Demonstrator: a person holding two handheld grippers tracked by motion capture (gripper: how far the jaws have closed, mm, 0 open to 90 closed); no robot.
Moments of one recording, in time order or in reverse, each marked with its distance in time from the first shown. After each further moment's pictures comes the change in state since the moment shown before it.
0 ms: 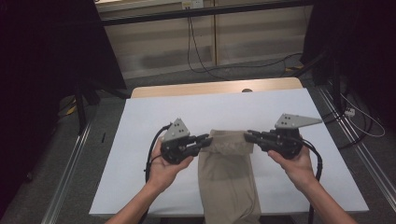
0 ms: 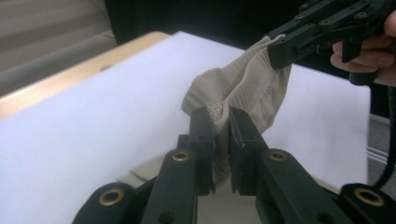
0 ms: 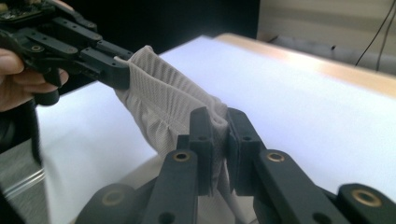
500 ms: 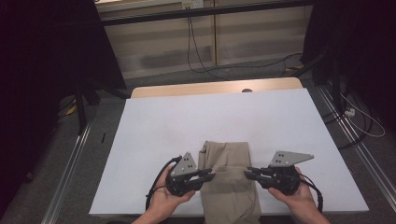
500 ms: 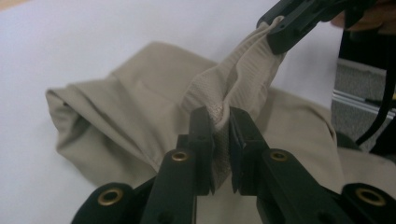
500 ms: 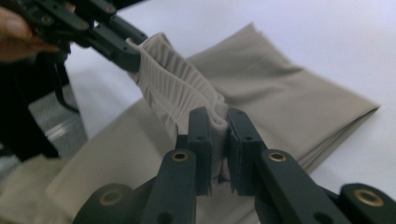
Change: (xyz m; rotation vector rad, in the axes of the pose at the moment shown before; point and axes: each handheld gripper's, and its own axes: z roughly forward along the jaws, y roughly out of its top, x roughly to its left) left arm -0.040 -0.065 0.005 0.165 -0.078 0.035; right arm 0.035 -0.076 -0.003 0.160 0.062 -0.001
